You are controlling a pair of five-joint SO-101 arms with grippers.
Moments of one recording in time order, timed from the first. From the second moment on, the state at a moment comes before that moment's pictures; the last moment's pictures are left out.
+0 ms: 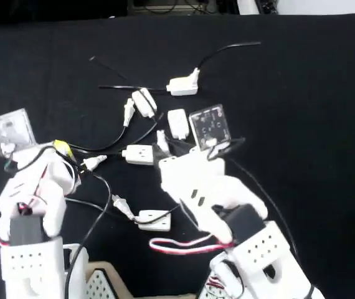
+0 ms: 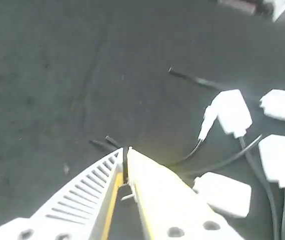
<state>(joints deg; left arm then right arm) -11.4 -79.0 65.3 53.7 12.2 -33.3 -68.4 64.8 42.2 -12.8</state>
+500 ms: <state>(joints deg) 6.3 -103.4 83.5 48.4 7.4 -45.3 -79.7 75.6 36.4 -10.2</state>
